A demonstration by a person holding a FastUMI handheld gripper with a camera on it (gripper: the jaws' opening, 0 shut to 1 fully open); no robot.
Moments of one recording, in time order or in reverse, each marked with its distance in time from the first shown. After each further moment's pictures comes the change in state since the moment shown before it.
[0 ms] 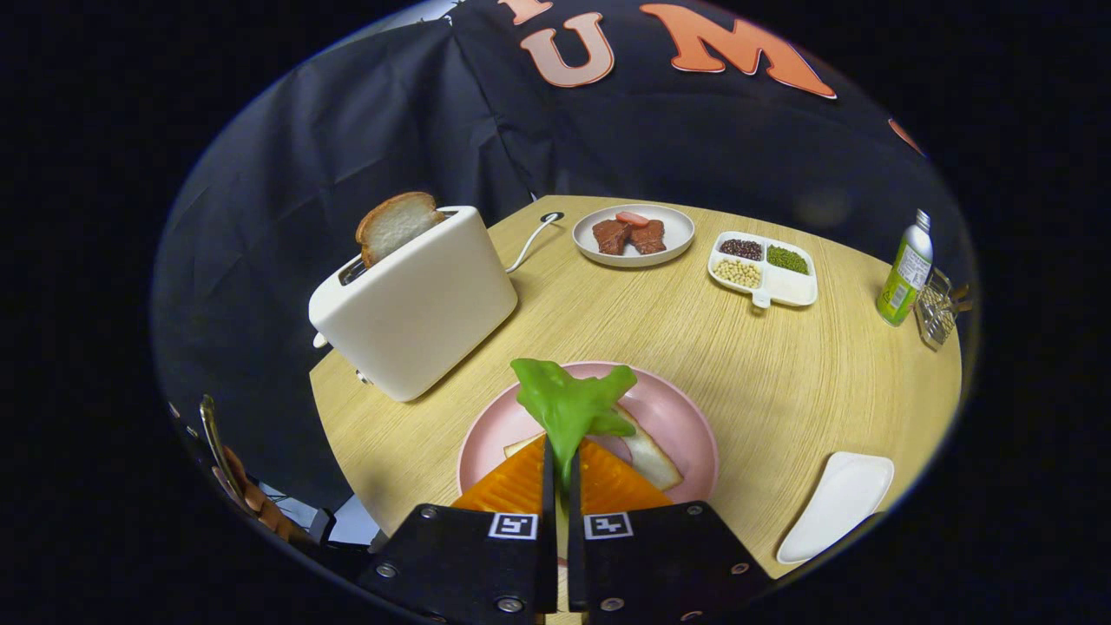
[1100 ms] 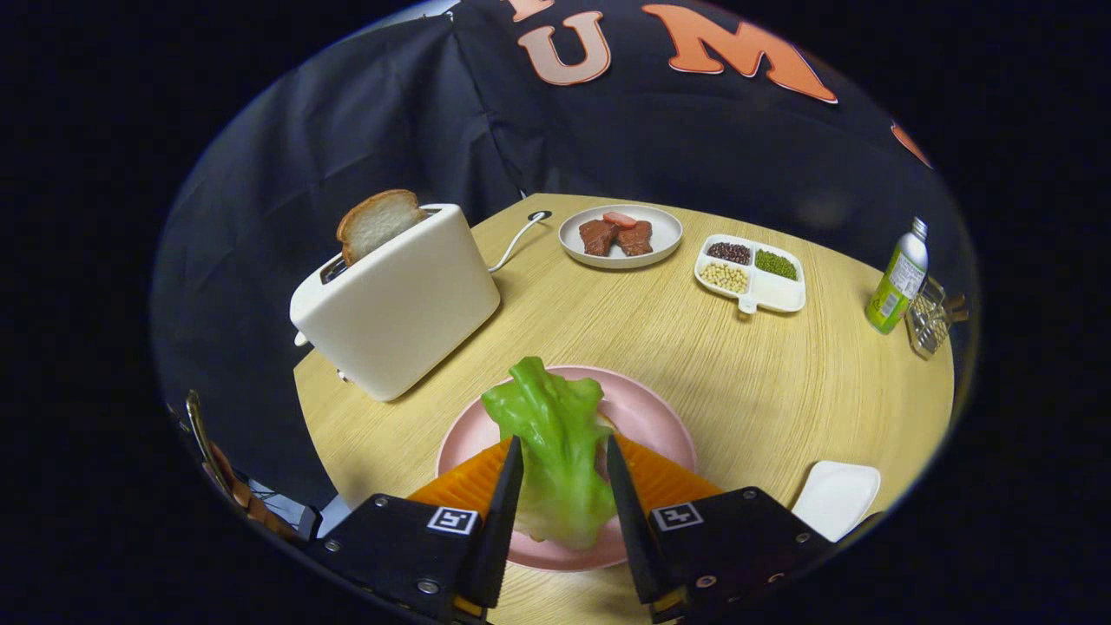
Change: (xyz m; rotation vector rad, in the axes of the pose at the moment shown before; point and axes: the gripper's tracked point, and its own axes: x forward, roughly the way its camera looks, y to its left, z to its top) arm -0.003 -0.016 0.010 -0.034 0.000 -0.062
